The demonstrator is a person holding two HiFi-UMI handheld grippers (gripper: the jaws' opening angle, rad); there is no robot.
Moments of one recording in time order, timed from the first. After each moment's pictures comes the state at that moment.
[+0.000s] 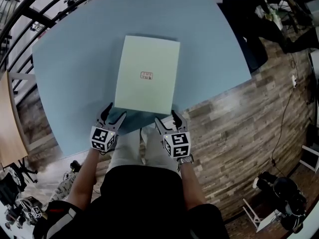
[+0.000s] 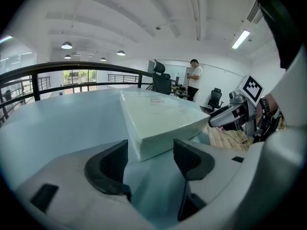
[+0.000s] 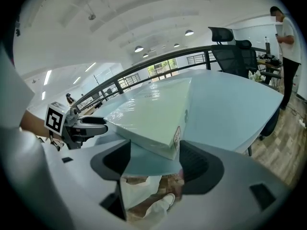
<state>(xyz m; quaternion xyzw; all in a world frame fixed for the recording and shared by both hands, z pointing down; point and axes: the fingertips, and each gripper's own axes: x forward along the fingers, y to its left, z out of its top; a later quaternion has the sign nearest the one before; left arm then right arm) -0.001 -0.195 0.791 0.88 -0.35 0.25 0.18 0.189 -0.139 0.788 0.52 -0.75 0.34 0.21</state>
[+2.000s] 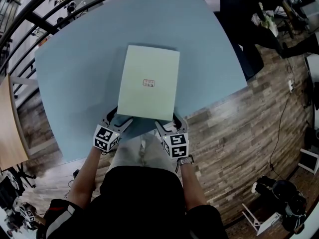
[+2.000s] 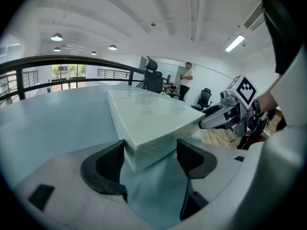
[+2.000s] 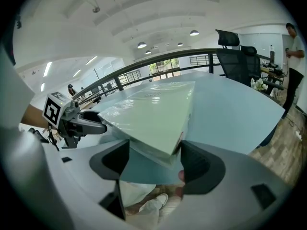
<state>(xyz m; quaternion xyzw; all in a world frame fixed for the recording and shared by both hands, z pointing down) 0.022 -0.202 0.784 0.90 -0.29 0.25 0.20 0.186 -0.156 0.781 0.52 -0.75 0.32 0.25</state>
